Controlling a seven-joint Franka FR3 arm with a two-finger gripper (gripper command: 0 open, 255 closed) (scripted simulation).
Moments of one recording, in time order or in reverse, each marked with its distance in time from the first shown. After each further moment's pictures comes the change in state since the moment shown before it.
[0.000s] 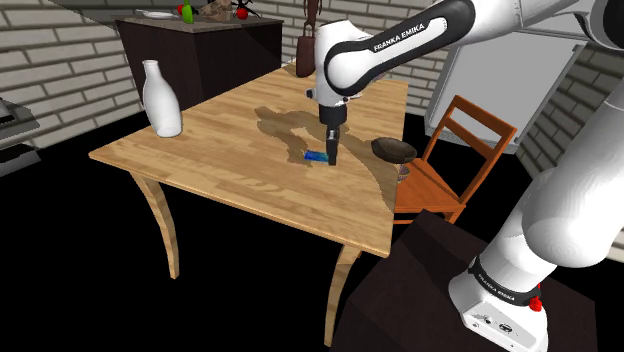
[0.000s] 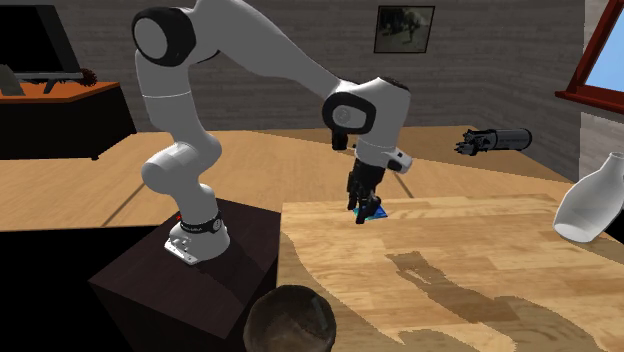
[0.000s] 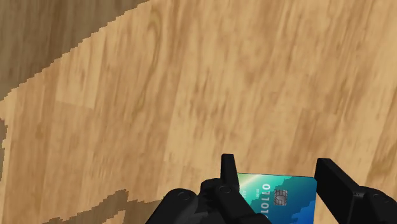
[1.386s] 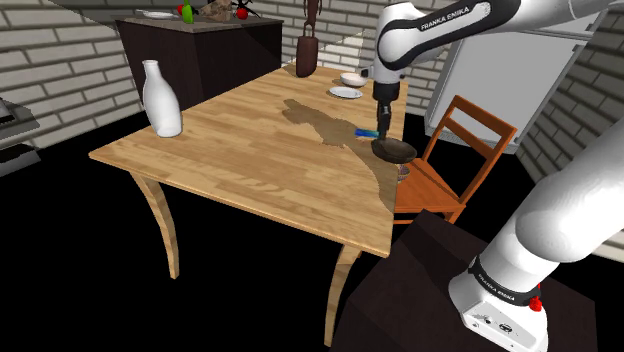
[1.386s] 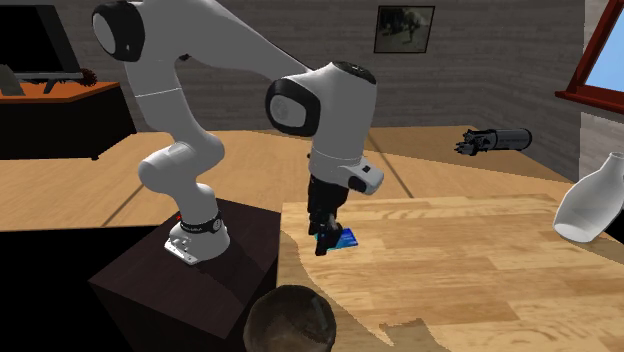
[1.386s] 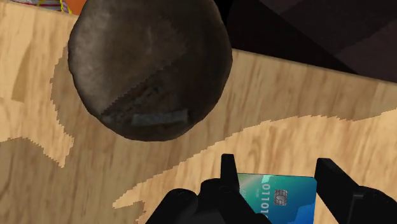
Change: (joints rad) arm -0.162 -0.175 -0.188 -0.084 -0.066 -0.071 -0.321
